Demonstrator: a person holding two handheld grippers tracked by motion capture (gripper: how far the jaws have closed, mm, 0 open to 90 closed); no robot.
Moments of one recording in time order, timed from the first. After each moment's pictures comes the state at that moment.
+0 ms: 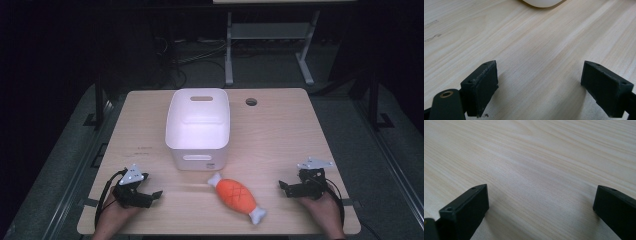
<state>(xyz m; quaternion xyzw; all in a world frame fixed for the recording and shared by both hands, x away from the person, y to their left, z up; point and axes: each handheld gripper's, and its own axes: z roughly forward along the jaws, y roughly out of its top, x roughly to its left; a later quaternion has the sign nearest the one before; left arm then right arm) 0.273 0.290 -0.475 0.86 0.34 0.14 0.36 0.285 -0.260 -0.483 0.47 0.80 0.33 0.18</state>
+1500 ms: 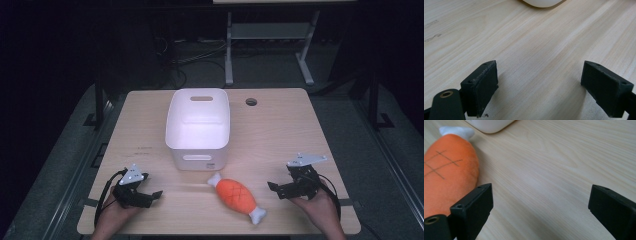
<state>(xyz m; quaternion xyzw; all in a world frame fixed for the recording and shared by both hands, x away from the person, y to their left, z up) 0.273 0.290 -0.475 0.86 0.34 0.15 0.36 0.271 -0.221 -0.430 0.42 0.83 0.36 0.13</state>
